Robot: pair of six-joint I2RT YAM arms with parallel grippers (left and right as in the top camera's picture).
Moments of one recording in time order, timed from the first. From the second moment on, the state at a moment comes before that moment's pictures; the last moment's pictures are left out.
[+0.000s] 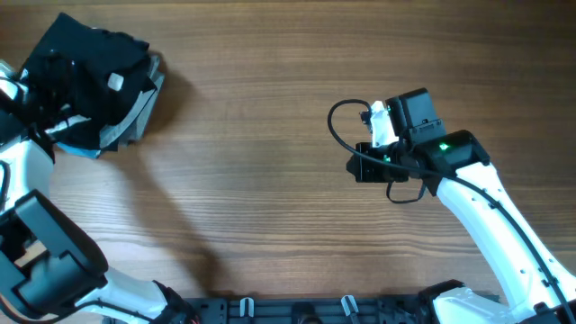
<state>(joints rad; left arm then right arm) 0.62 1.79 1.17 0.07 0.55 -0.69 0.32 1.35 1.06 -0.90 -0.38 0.31</state>
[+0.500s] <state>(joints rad) 0.61 1.39 1.17 -0.79 0.65 -0.30 0.32 1.35 1.06 -0.81 -0.38 0.31</state>
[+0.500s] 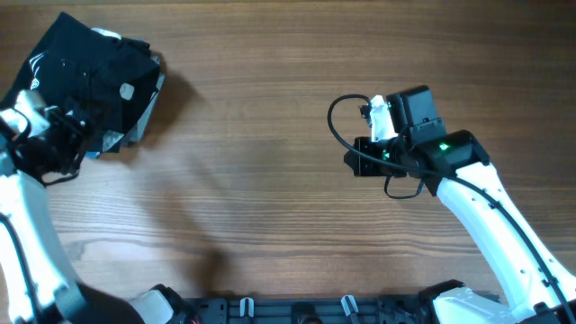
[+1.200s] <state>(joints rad) -0.25 1.01 1.17 -1.04 0.20 0.11 0.32 0.83 1.06 -0.72 -0.16 0.17</state>
